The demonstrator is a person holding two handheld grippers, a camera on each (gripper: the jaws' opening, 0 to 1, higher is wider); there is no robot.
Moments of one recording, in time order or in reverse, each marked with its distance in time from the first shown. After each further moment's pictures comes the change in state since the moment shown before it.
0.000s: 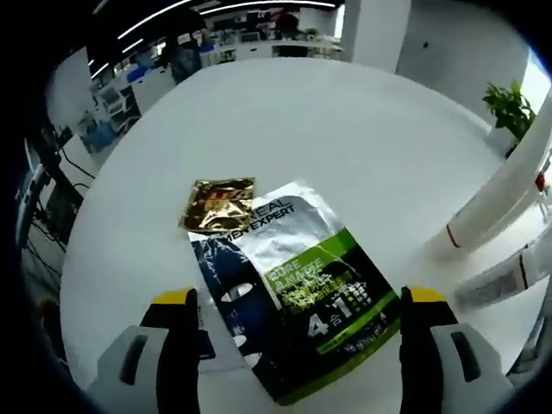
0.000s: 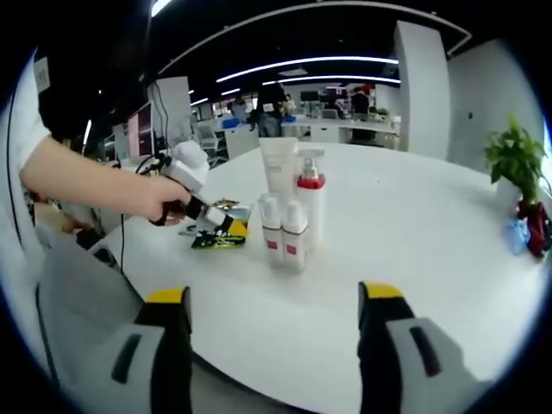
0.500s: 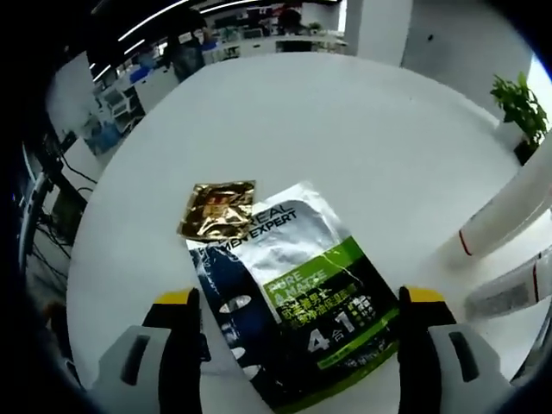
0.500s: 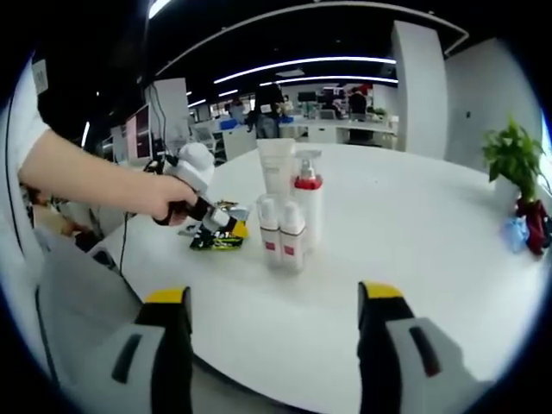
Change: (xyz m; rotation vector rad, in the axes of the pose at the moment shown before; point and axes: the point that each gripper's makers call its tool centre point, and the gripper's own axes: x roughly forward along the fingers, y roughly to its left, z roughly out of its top) left arm 0.010 0.005 0.005 0.021 0.006 0.065; right arm -0.001 -0.003 0.001 0.009 -0.005 -0.011
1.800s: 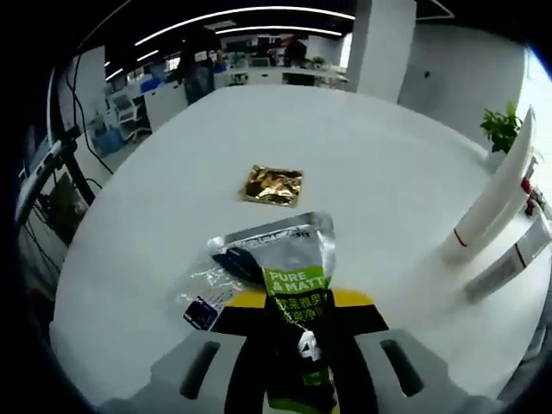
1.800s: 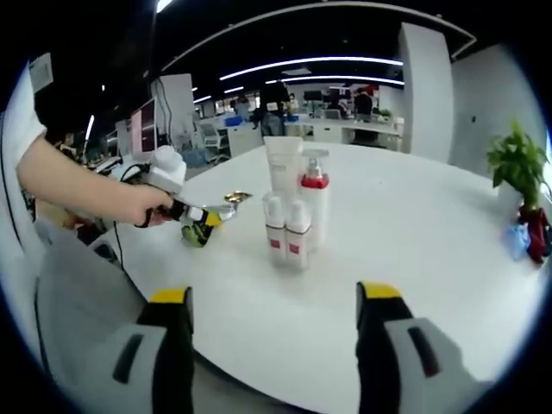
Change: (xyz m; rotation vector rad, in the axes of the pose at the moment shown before) left arm -0.027 0.038 -0.010 -0.076 -0.168 -0.071; right arm 0.001 0.006 -0.001 -0.032 0.011 0.019
